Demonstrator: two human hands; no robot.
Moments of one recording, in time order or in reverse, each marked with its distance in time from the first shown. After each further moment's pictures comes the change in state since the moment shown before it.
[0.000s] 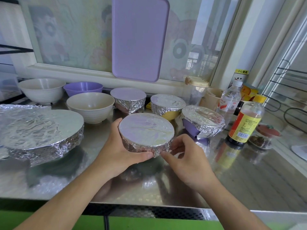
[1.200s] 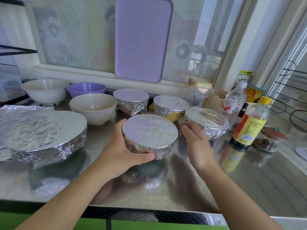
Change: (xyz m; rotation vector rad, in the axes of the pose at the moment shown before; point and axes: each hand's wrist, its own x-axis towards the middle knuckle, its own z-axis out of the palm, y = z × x) left_hand 0.005 -0.001 -0.007 -0.015 -0.046 -0.041; right_hand 0.042 -0.005 -0.006 0.416 0.081 0.149
